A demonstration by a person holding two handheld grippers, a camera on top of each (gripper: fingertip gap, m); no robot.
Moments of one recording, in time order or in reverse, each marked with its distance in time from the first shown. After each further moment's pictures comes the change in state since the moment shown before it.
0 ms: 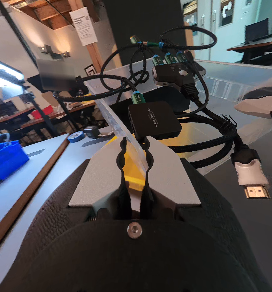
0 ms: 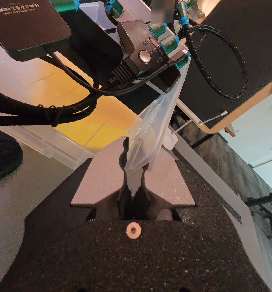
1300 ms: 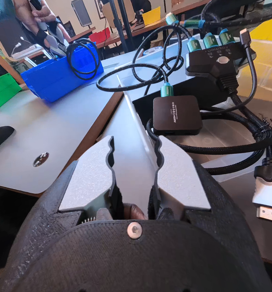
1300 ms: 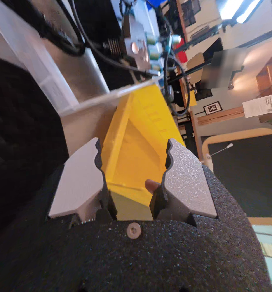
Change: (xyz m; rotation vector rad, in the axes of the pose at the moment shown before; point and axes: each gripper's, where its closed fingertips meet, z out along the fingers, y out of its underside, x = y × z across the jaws) left arm -0.223 0.190 -0.072 -0.356 -0.355 -0.037; right arm -0.196 -0.052 0.100 0.038 -0.187 -0.568
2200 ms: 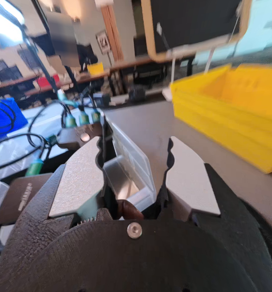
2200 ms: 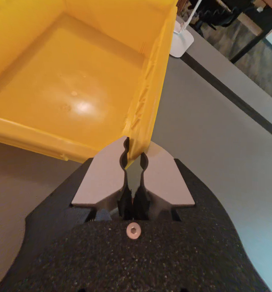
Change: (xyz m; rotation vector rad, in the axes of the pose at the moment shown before) left arm 0.201 -0.096 0.005 0.199 0.279 -0.015; right arm 0.061 0.311 -0.110 -0.398 0.026 0.851
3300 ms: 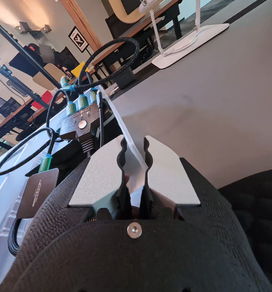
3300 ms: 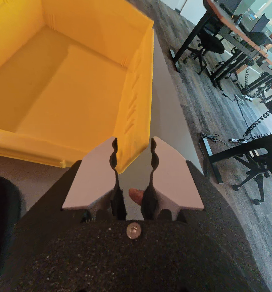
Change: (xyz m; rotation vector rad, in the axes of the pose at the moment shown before) left arm 0.006 0.041 0.046 -0.061 0.094 0.319; right arm 0.214 0.181 -0.142 -0.153 0.615 0.273
